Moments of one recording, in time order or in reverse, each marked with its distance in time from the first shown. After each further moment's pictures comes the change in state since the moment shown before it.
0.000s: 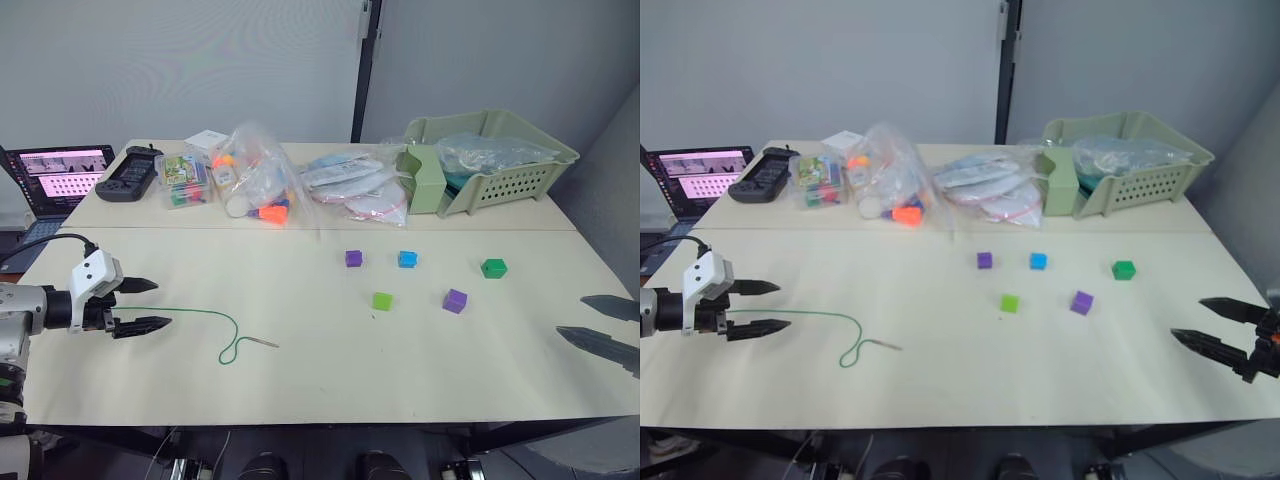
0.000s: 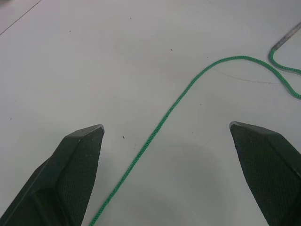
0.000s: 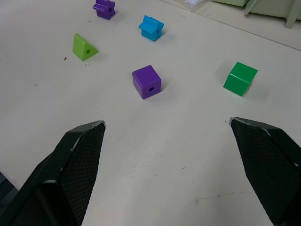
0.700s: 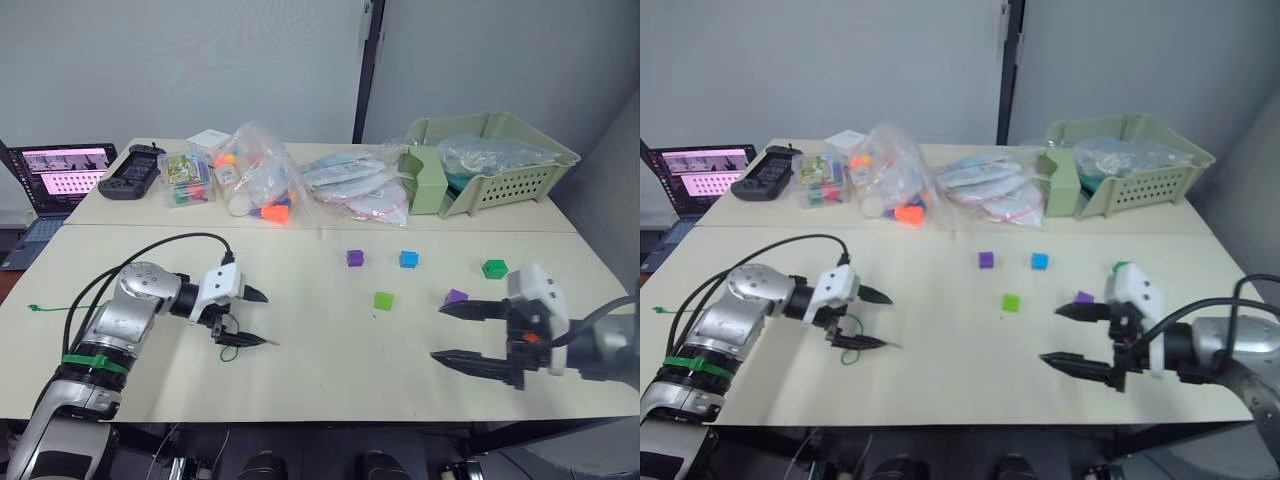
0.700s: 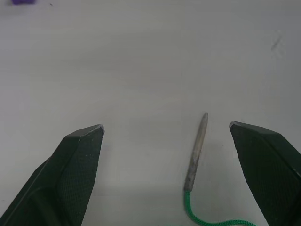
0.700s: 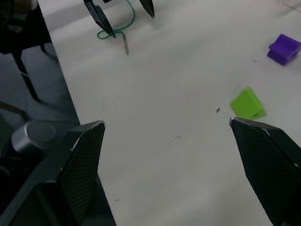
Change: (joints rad) left arm -0.116 -0.268 -0.342 -0.361 0.121 0.065 -0.021; right arm -0.184 0.055 0.387 -0.682 0.204 0.347 -0.283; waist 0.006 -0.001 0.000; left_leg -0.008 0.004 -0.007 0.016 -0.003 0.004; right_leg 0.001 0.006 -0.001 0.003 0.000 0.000
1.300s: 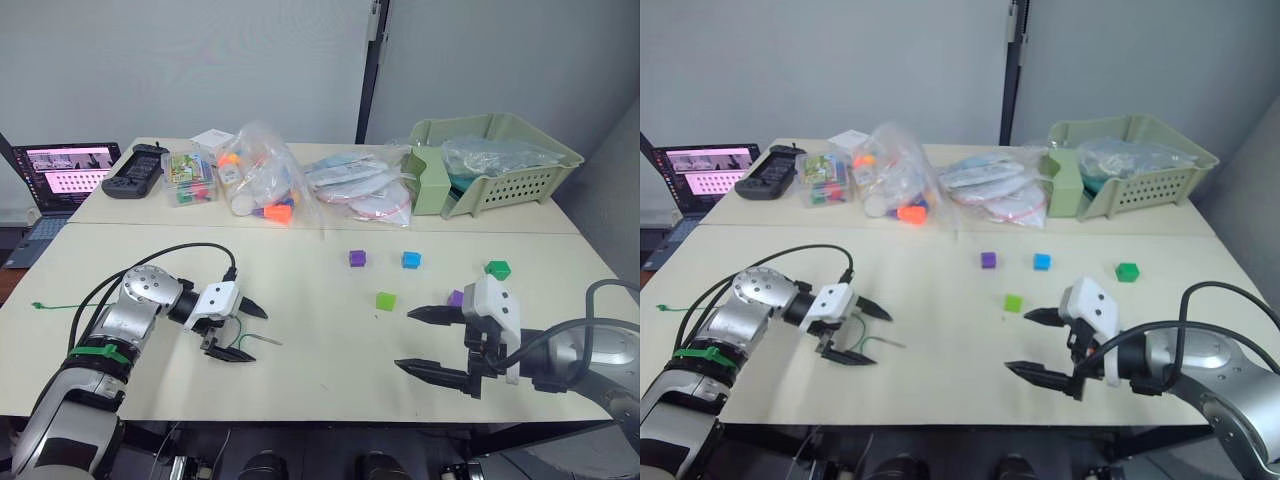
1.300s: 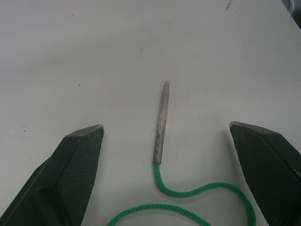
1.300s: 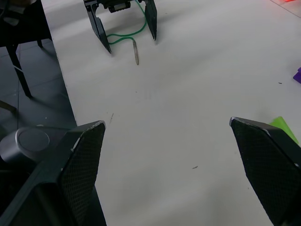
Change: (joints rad) left arm -0.080 0.001 -0.081 0.324 -0.066 -0.279 -0.143; right arm -0.006 0.058 0.085 -0.095 0.011 0.008 -0.131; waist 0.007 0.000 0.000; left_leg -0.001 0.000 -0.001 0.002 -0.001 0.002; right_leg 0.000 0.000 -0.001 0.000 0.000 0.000
